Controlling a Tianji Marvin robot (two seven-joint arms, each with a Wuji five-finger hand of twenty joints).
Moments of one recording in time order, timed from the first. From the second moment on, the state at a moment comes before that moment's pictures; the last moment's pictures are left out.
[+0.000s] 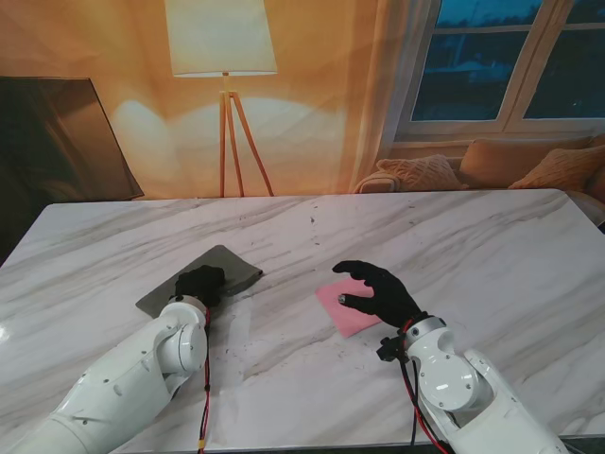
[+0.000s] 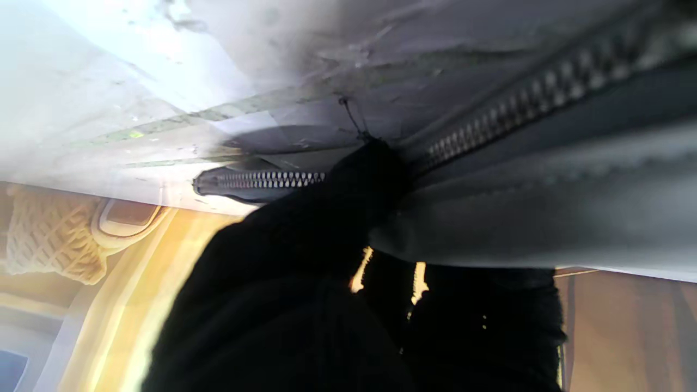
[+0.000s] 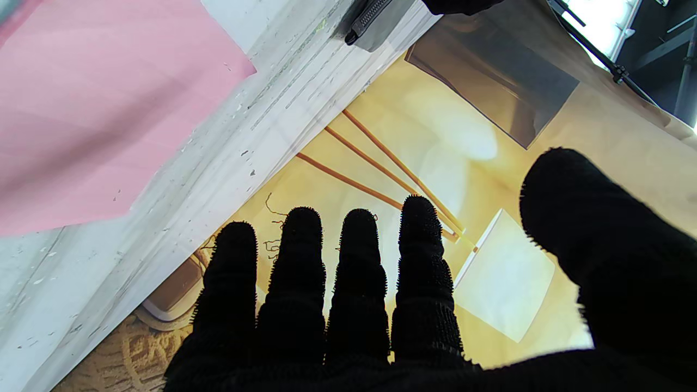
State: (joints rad) left arm 1.15 -1.17 -0.82 -1.08 0.69 0.33 0.21; right arm -1.54 -1.15 1.18 -1.52 -0.34 -0.16 -0.11; left_hand 1.16 -0.57 0.79 -0.27 0.68 0.19 0.81 0.68 0.61 0.30 0.76 1.16 0.60 0.38 1.11 1.05 0.34 0.35 1.42 1.07; right_hand 0.32 -0.56 0.99 -0.12 0.35 -0.15 0.47 0.50 0.40 -0.12 0.36 0.27 0.41 -0.09 0.29 0.27 0.12 -0.05 0.56 0.66
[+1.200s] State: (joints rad) left arm 1.39 -1.09 -1.03 -1.67 0.68 0.25 -0.12; right arm -1.53 -1.15 1.17 -1.51 -0.33 -0.15 -0.09; left_hand 1.16 -0.63 0.81 -0.28 0.76 0.19 0.82 0.83 0.83 0.32 0.69 1.10 0.62 0.42 1.13 1.04 0.33 0.39 1.45 1.23; right_hand 0.32 -0.56 0.99 -0.12 0.35 -0.14 0.47 0.50 0.40 -0.10 0.38 0.28 0.41 -0.09 0.30 0.27 0.12 -0.11 0.54 0.61
